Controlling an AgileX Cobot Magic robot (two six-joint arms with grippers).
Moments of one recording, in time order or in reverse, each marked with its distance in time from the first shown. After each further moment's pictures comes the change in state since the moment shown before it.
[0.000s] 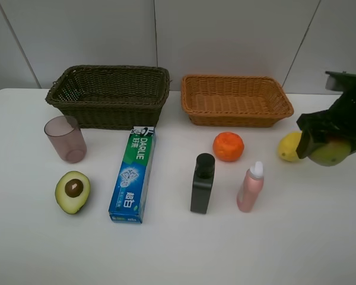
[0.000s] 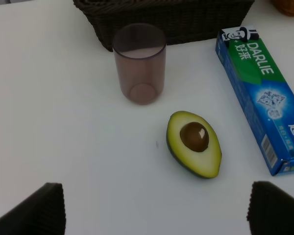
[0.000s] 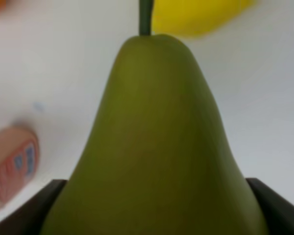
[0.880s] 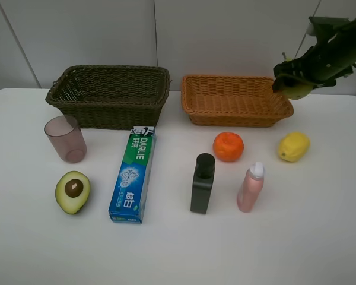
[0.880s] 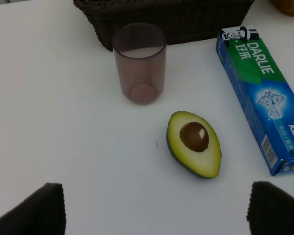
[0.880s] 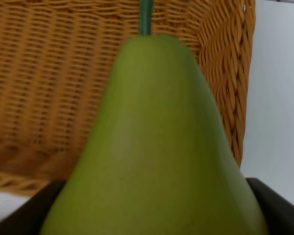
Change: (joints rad) left arm 0.000 0.000 0.000 0.000 0.000 0.000; right arm 0.000 0.266 -0.276 0.082 -0.431 -0.149
